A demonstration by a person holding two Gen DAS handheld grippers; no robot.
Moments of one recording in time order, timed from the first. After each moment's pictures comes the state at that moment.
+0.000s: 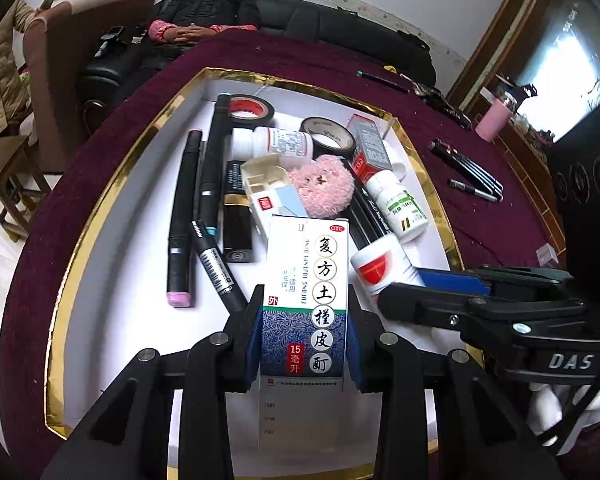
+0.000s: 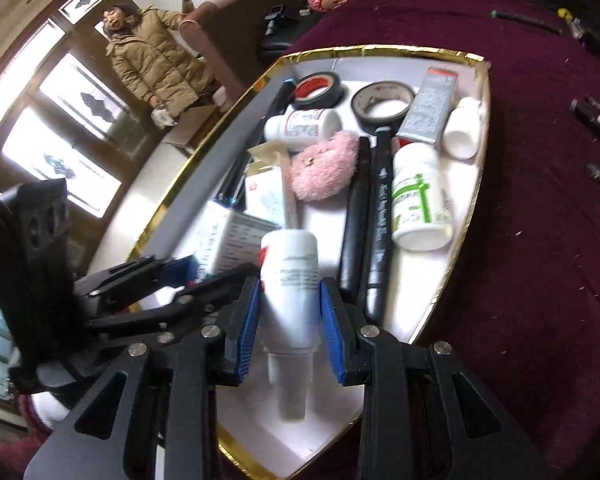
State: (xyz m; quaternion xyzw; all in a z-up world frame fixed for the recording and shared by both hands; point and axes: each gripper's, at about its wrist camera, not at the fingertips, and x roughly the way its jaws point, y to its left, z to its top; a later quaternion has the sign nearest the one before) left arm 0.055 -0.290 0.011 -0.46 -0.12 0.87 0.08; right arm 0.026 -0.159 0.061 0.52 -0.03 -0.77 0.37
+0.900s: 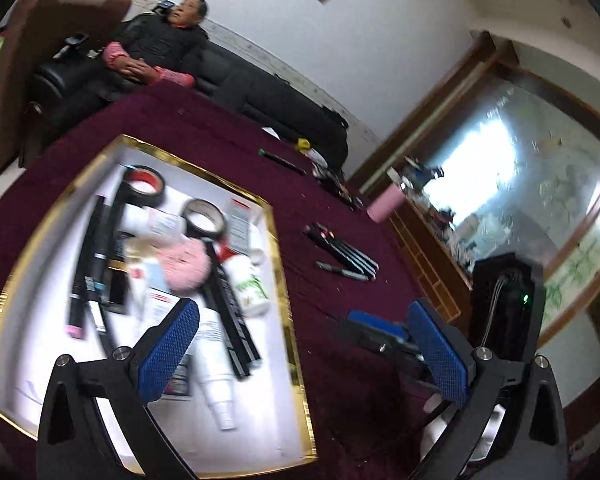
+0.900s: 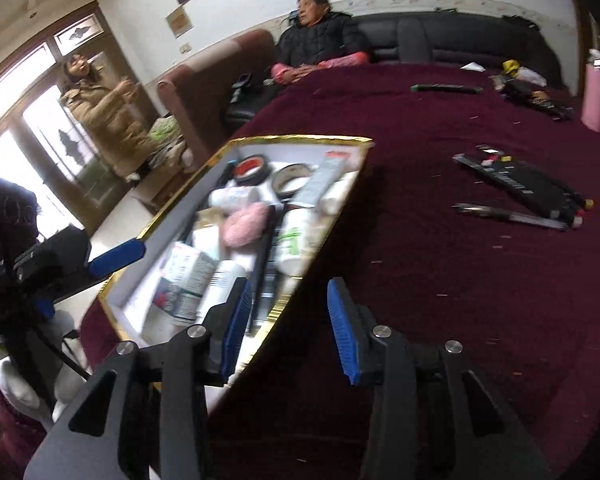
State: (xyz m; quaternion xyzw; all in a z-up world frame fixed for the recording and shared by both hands) left arm 0.073 -0.267 0.074 -0.33 -0.26 0.88 0.22; right arm 0.048 -0.072 0.107 0.42 -0.03 -0.86 0.30
